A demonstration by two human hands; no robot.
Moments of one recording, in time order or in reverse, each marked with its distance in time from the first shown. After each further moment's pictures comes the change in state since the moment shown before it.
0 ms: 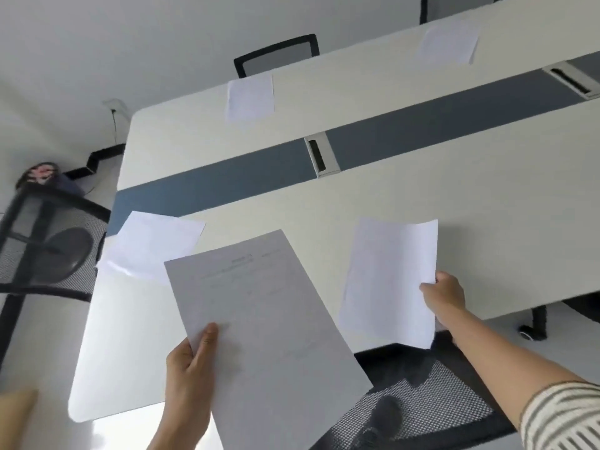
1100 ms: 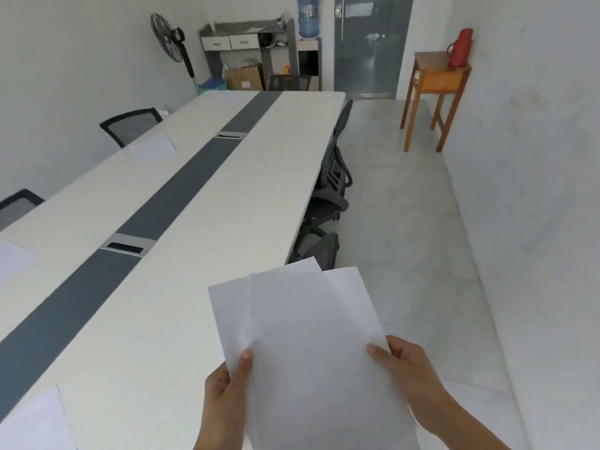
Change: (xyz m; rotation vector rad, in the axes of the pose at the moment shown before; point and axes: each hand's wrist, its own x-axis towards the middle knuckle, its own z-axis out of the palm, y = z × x) left_hand -0.015 -0.050 -0.133 0.325 -1.147 0.154; right_hand -0.563 0.072 0.110 1.150 0.394 0.111
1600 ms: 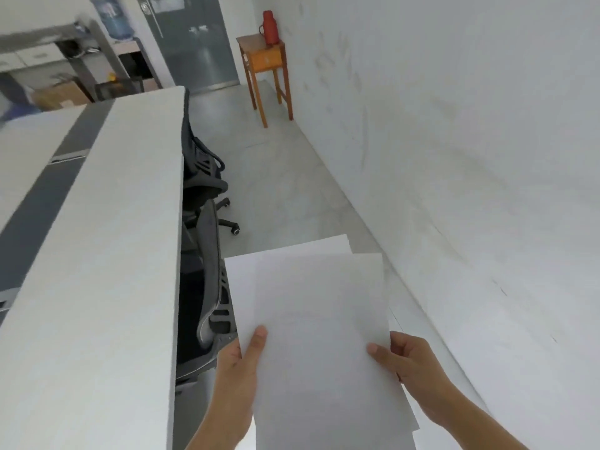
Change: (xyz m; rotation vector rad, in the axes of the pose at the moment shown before) left_hand -0.173 -0.055 0.017 0.169 -0.601 -0.046; right_hand -0.271 0.149 -0.051 0.231 0.399 -0.035
